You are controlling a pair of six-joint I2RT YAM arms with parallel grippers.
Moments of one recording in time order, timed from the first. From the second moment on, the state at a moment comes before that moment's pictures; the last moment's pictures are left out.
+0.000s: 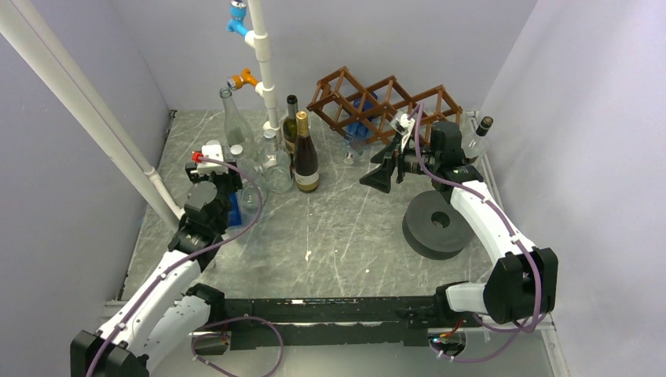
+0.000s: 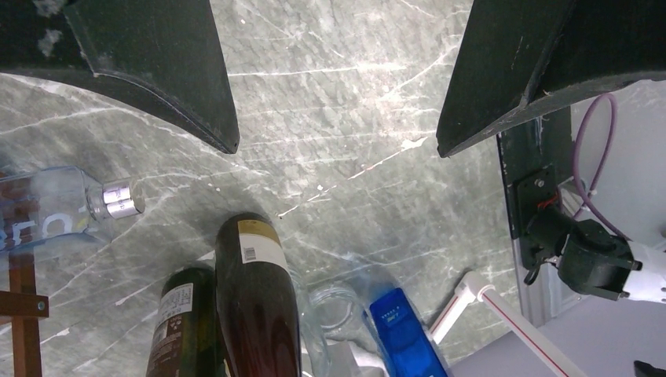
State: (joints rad) left arm -0.37 0.77 0.56 0.22 -0.52 0.02; right arm 0.20 1.30 1.03 -0.16 -1.00 -0.08
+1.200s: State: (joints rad) left arm -0.35 0.92 0.48 0.54 -0.80 0.02; right arm 0.20 1.31 1.03 -0.16 -1.00 -0.08
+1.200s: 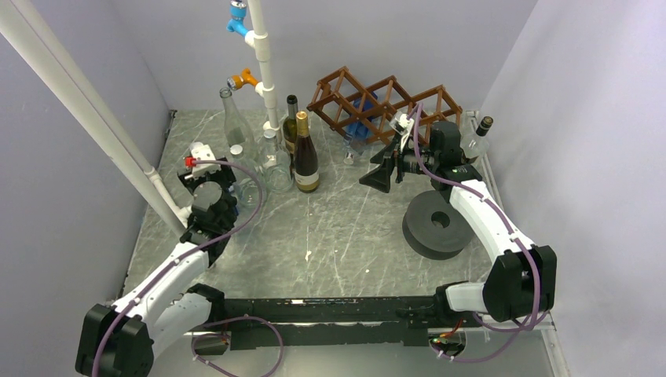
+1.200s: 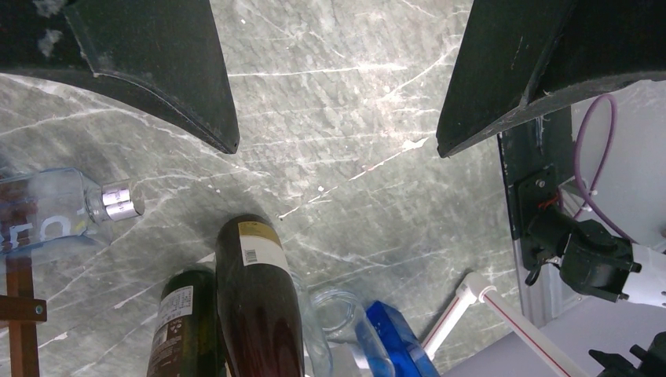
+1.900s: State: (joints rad) left arm -0.35 0.72 0.60 0.25 -0.75 -0.16; right arm 0.20 1.31 1.03 -0.16 -1.00 -0.08
